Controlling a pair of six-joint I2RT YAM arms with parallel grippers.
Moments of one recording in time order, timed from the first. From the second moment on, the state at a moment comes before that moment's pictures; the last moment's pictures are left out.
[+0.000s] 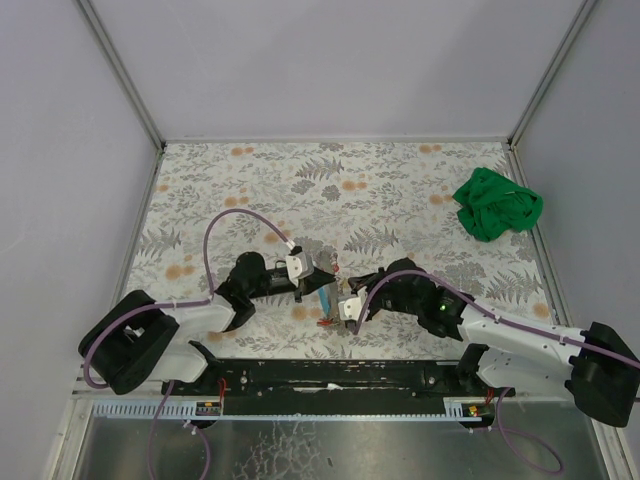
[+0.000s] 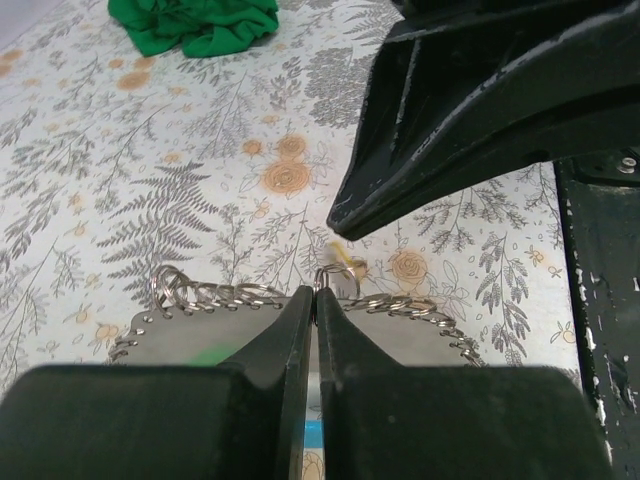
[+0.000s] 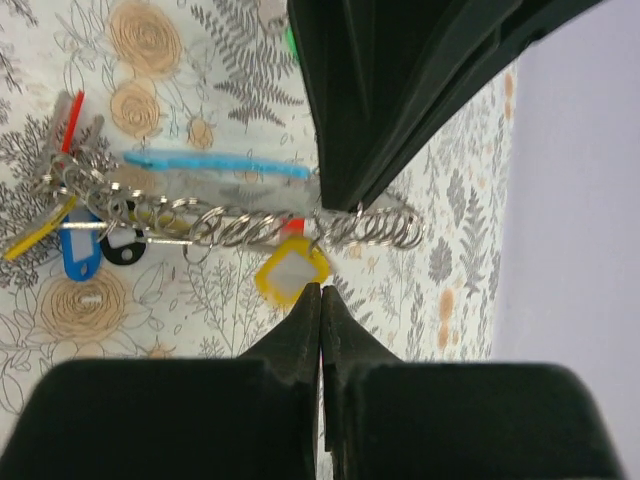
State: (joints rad) left arm -0.67 1.33 0.31 0.95 0.66 0.11; right arm 0.94 1.03 0.50 0.04 -0.19 -1.07
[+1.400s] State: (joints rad) left arm -0.65 1.35 0.28 1.07 0.58 -0.03; right arm 0.94 1.10 0.40 0.44 -0.18 -0.79
